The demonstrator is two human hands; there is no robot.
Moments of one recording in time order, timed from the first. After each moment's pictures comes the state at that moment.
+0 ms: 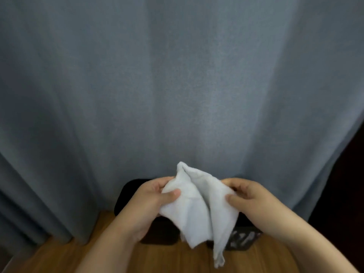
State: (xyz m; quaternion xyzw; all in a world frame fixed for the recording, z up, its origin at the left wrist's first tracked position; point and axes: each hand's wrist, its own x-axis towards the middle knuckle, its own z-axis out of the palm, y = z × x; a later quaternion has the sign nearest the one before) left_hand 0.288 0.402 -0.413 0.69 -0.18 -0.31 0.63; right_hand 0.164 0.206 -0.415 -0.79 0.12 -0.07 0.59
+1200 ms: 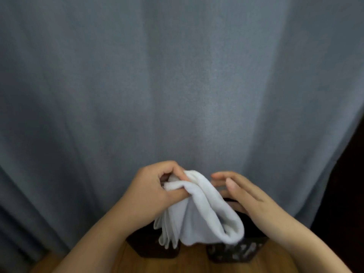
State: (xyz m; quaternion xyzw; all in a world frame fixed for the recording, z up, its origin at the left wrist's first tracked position) left_hand 0.290 0.390 -0.360 0.73 -0.42 -0.08 0.54; right_hand 0.166 0.206 -0.401 -0.69 0.02 -0.12 0.71
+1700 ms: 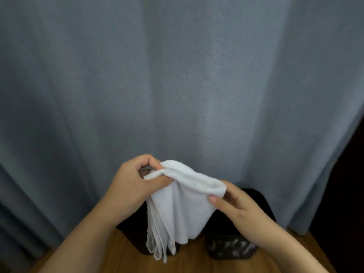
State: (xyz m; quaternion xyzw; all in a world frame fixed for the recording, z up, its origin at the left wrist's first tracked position) left_hand 0.305 0.406 -0.362 0.76 -0.30 -0.07 0.58; right_hand 0.178 0.213 -0.430 -0.75 0.03 -0.14 0.65
